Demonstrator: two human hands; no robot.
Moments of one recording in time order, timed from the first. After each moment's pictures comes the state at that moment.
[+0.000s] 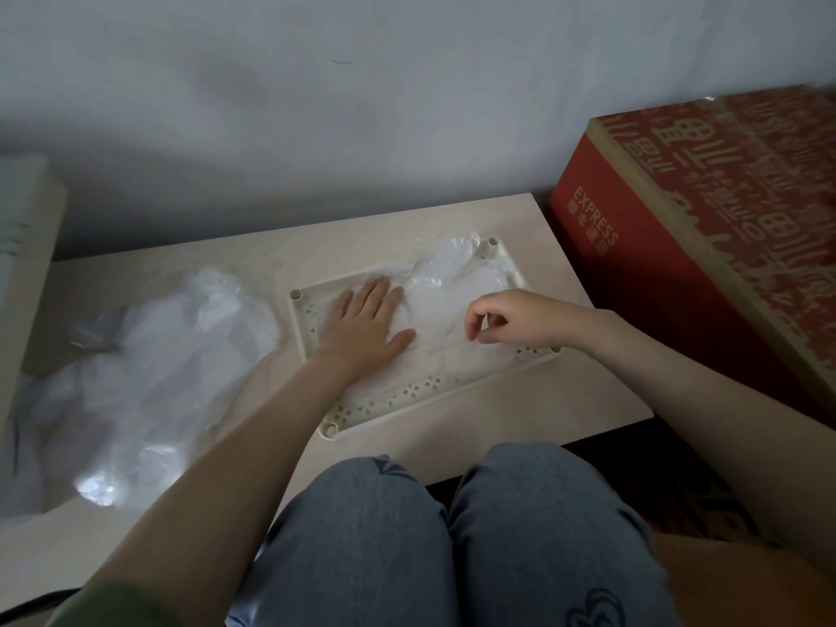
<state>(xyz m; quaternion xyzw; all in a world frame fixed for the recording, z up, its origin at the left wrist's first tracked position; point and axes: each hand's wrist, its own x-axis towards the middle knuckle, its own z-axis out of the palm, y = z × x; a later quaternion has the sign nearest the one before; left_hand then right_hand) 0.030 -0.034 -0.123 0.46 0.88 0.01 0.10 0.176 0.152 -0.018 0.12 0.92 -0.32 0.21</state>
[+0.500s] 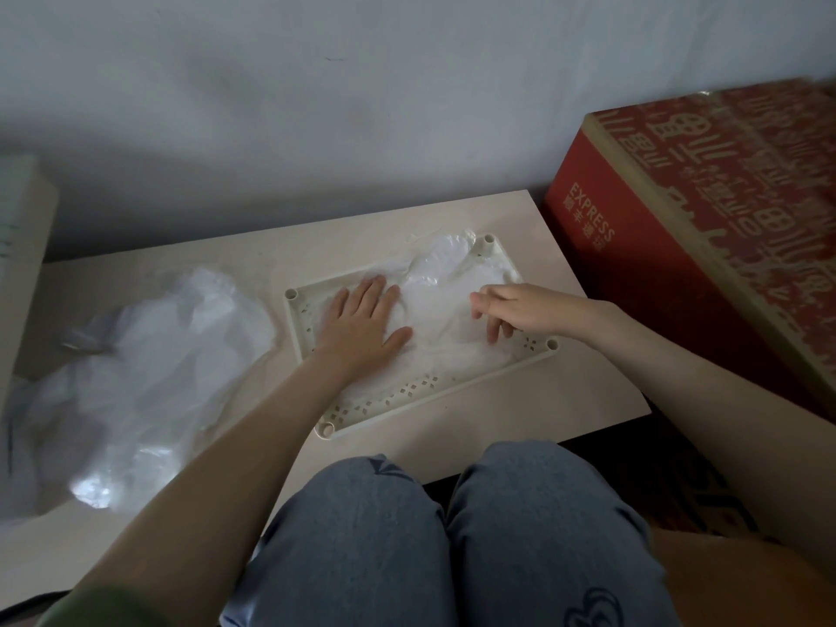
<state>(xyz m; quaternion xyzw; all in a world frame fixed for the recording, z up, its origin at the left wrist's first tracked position) 0.032 -0.032 -0.122 0.47 0.88 0.01 0.10 0.174 0.167 -0.032 0.22 0.88 -0.36 0.24</state>
